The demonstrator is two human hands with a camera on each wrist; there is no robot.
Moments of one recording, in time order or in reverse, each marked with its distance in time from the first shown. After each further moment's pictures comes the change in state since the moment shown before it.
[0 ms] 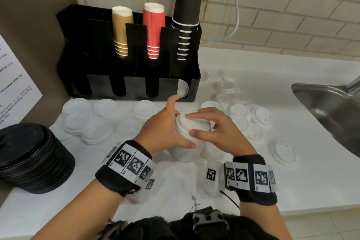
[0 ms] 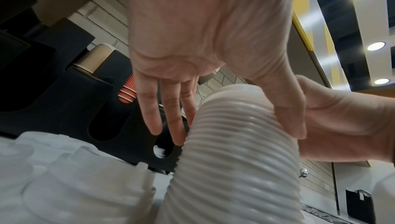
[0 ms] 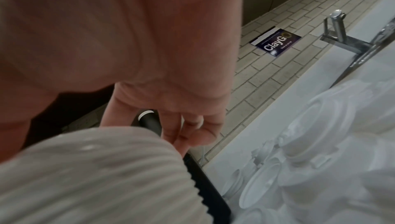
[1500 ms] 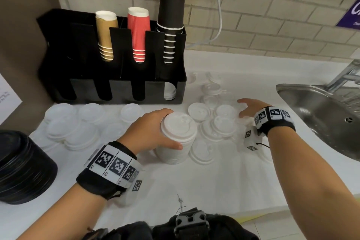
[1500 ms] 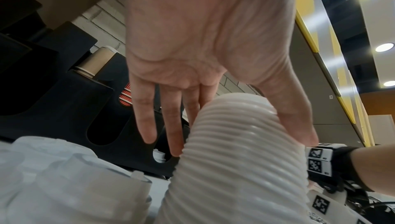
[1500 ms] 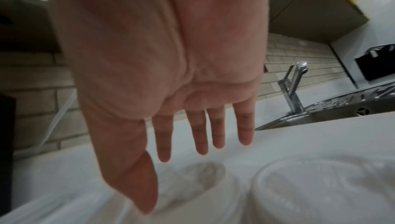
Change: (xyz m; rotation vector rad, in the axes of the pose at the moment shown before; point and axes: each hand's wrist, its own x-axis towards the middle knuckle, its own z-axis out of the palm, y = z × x) left_hand 0.005 -0.001 0.000 -0.049 -0.037 -0.012; right_hand 0.075 0.133 -0.152 -0.550 -0.057 0.703
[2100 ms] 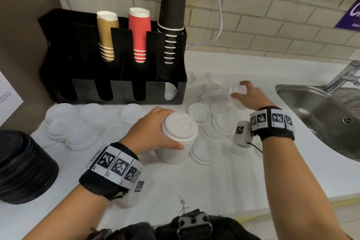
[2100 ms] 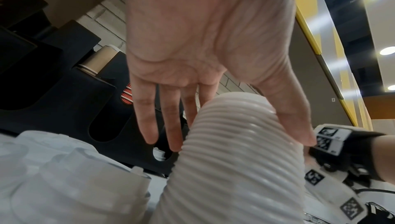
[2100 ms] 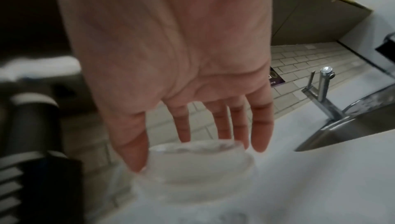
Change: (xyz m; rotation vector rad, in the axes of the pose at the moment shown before) left_hand 0.001 -0.002 0.002 0.027 0.013 0.037; right_hand -0.049 -0.042 -0.013 0.202 0.271 -0.118
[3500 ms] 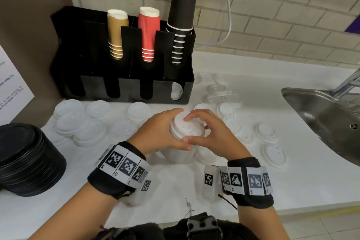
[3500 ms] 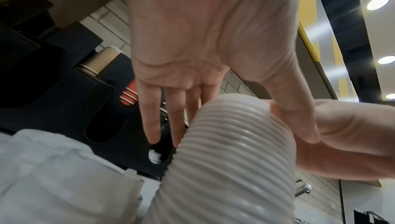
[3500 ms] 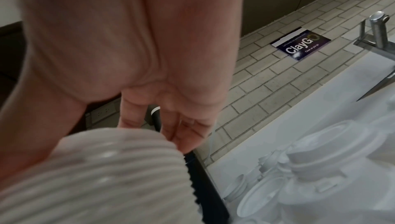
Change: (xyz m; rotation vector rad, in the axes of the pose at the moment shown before) left_hand -0.007 0.002 0.000 -0.032 -0.020 0.043; right_hand -0.138 -0.068 0.074 0.401 -0.242 -0.582
